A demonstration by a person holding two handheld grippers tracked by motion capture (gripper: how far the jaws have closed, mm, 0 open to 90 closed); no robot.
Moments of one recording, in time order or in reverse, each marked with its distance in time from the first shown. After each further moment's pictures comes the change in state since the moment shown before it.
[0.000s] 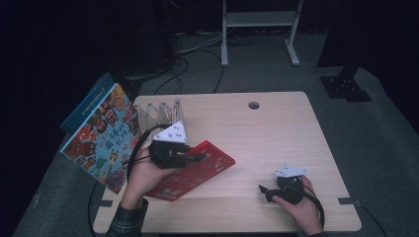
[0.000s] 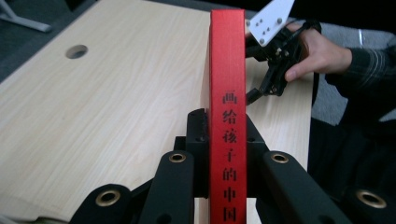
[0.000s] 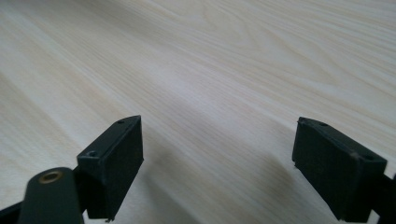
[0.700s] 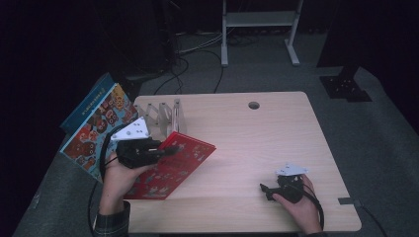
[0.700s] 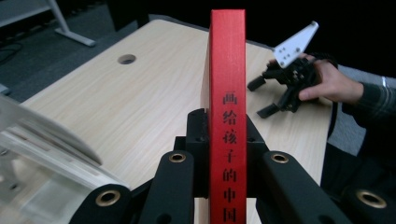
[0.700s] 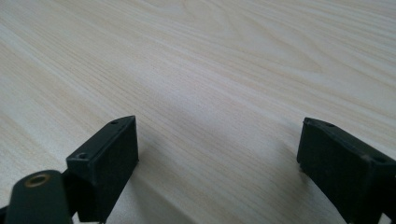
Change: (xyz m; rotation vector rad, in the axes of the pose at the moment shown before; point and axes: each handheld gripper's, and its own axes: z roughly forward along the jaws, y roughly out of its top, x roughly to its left) left arm 0.016 -0.033 -0.059 -0.128 0.121 -0.114; right arm -0.006 -0.004 0.007 0.008 -0.029 0.035
